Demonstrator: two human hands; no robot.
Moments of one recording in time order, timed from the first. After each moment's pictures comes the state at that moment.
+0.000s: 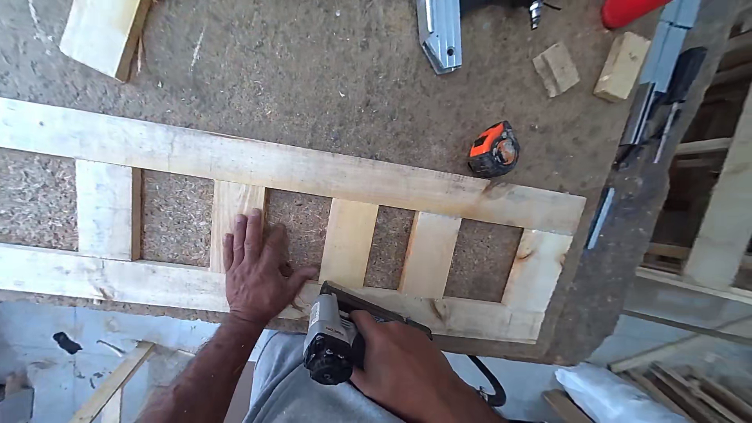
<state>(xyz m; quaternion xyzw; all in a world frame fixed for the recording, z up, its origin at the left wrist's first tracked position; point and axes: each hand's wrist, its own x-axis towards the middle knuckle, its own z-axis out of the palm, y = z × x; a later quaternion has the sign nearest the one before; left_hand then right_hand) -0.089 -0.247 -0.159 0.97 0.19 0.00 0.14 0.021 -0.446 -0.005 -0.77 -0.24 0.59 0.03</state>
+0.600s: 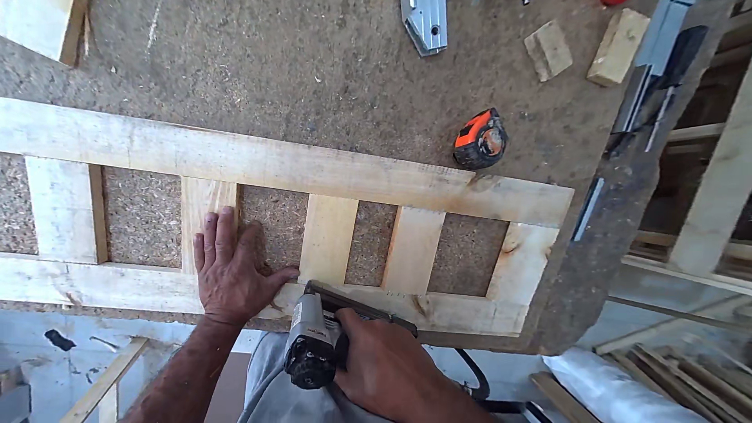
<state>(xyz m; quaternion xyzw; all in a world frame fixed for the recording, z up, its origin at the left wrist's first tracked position) -0.085 -0.251 -0.156 0.97 0.21 -0.02 0.13 0.041 -0.453 -0.005 -0.73 -0.21 0.65 0.02</state>
